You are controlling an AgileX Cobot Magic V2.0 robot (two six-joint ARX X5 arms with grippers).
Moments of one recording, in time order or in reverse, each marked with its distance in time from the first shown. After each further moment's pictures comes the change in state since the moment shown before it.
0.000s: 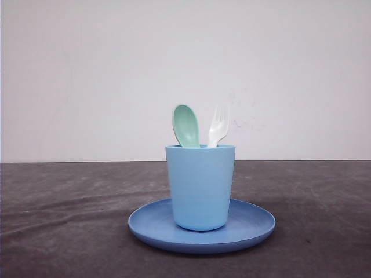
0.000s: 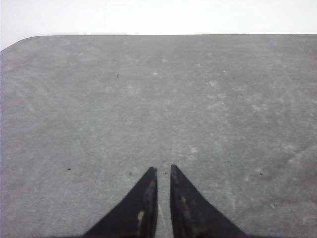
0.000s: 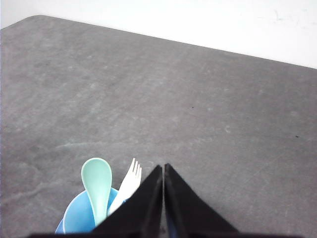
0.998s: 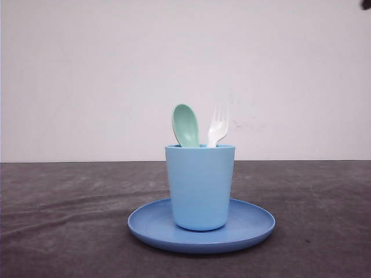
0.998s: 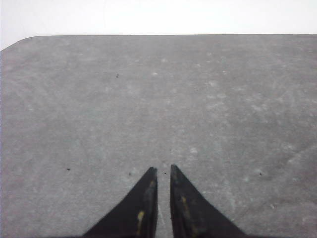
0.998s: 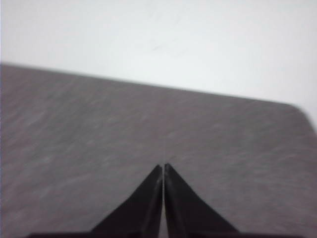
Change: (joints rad) left arm 0.000 0.000 0.000 0.000 0.000 0.000; right arm -0.752 -0.094 -0.123 0.235 -0.350 -0.280
